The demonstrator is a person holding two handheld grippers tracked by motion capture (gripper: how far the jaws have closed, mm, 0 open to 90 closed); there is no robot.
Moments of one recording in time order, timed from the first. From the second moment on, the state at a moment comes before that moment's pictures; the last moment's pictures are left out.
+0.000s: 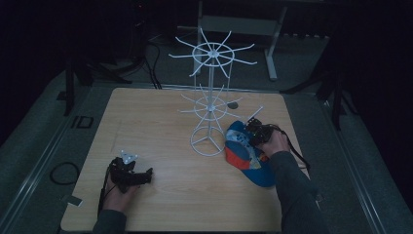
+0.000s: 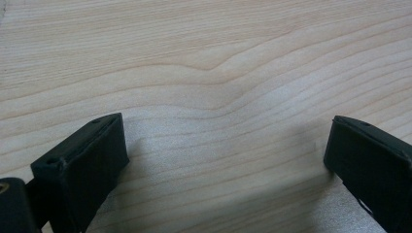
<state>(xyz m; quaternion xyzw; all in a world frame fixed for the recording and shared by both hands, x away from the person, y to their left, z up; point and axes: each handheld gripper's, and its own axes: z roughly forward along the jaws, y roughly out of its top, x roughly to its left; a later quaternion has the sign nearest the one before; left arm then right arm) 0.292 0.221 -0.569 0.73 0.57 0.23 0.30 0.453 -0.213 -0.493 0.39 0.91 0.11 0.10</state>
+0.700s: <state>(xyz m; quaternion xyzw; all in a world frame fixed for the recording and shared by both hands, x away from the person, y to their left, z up) 0.292 0.221 -0.569 0.73 0.57 0.23 0.30 0.429 -0.247 -0.466 0.39 0.89 0.19 0.11</state>
